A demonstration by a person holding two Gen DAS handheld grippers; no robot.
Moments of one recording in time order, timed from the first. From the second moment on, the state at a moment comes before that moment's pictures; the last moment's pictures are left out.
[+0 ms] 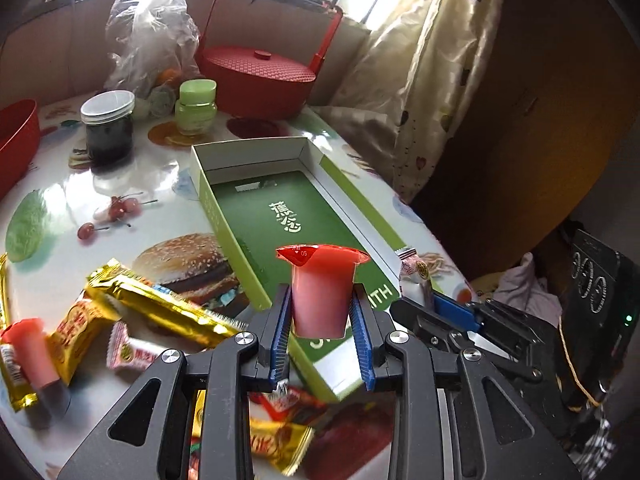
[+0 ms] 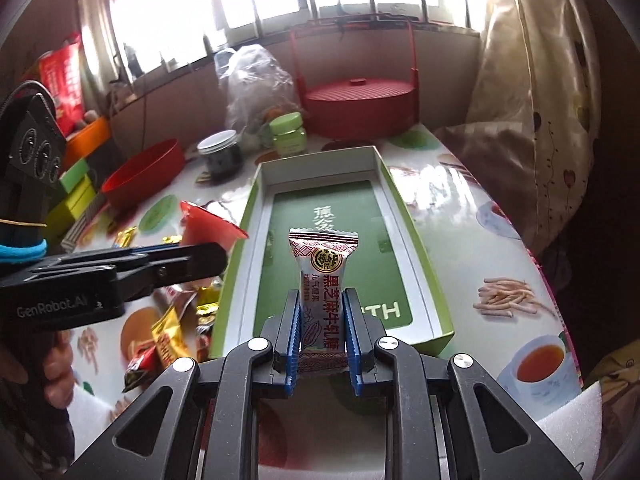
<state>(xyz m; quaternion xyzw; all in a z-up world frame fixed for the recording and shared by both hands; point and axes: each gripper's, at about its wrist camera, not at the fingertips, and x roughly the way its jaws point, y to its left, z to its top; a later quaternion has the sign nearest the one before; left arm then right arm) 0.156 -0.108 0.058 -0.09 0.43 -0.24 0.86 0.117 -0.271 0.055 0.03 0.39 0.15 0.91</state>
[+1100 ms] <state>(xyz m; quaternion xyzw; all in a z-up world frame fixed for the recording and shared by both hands) 0.175 -0.129 0.034 -0.08 0.47 -0.23 0.85 0.137 -0.277 0.034 0.03 0.41 0.11 0.90</state>
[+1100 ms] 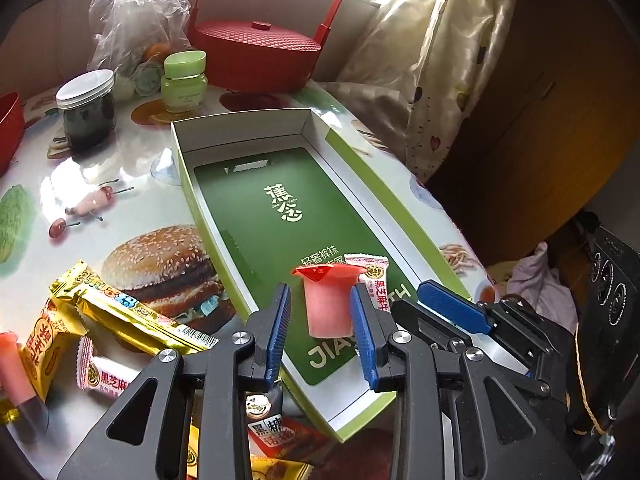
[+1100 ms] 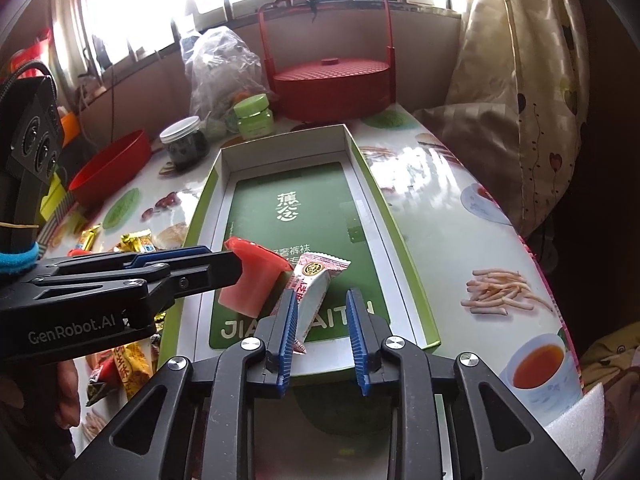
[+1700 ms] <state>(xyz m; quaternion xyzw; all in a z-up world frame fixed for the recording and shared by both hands) 0.140 -0.106 0.055 -0.09 0.44 -0.22 0.86 0.111 -0.283 0.045 0.06 0.40 0.10 0.91</state>
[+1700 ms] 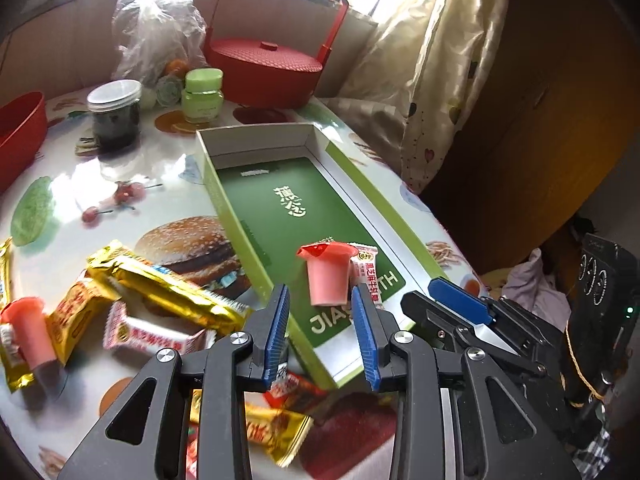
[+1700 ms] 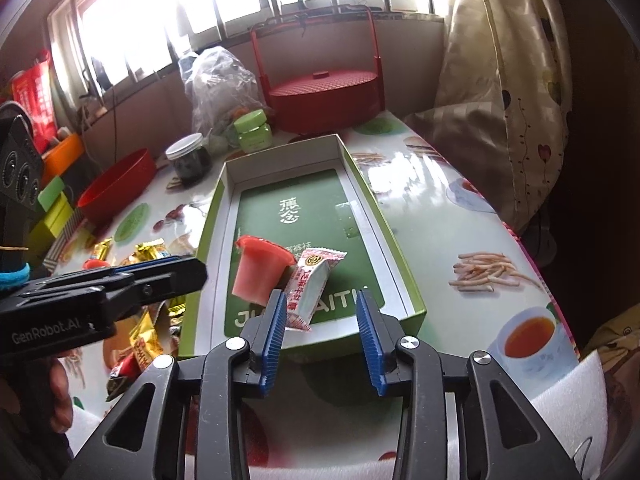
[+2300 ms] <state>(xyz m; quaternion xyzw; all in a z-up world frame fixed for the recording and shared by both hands) 0.084 -0.035 0.054 -0.12 0.42 -0.17 0.88 0.064 -0.245 0.063 0.04 0.37 0.15 0.92</state>
